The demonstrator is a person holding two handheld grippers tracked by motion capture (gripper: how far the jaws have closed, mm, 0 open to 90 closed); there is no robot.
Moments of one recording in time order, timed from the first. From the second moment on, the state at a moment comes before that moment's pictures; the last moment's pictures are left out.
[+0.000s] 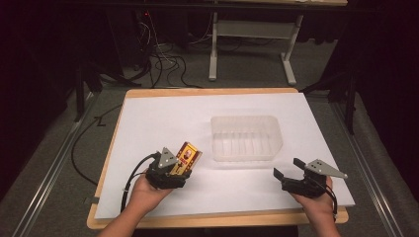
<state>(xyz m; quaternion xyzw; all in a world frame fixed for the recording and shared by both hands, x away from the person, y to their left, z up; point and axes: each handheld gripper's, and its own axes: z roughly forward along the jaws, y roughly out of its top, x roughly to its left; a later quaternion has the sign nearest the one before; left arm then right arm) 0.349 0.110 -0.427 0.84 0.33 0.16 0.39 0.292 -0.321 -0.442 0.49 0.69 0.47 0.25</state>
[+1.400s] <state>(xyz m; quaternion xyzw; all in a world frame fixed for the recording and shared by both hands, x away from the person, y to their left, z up) 0.332 0.087 -0.428 0.77 0.32 0.16 0.52 0.331 -0.220 -0.395 0.40 0.72 0.52 0.23</state>
